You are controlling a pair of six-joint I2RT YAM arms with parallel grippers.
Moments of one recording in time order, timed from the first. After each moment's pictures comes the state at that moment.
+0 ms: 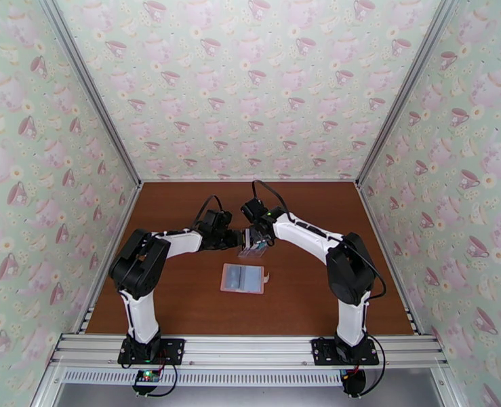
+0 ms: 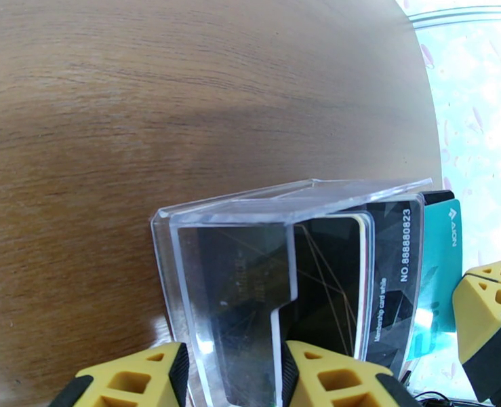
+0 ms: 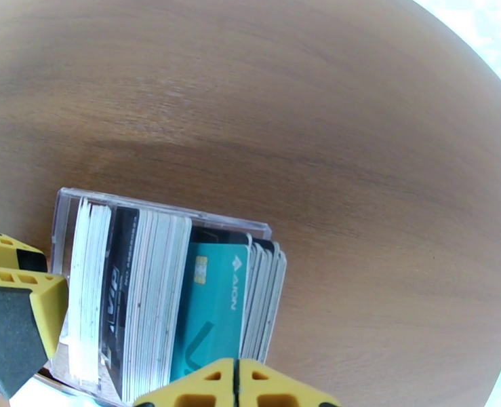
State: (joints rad) left arm -0.46 1.92 1.06 -0.03 0.43 -0.64; right arm 0.71 1.93 1.54 -0.82 0.34 0.36
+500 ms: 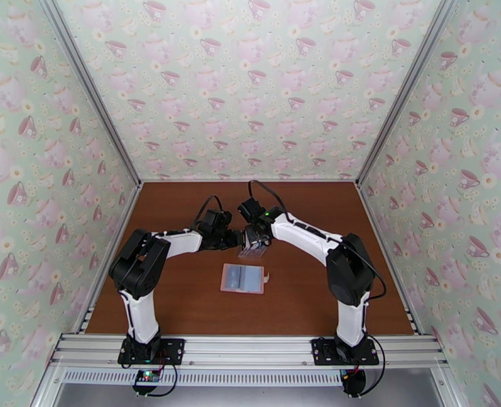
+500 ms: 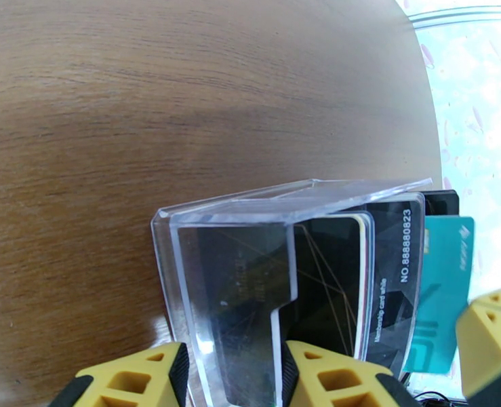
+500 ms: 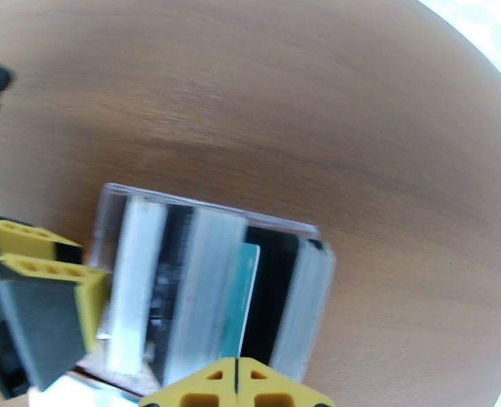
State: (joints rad) left arm -0.46 1.92 1.06 -0.03 0.43 -0.64; right arm 0.76 1.93 1.58 -0.82 0.29 0.36
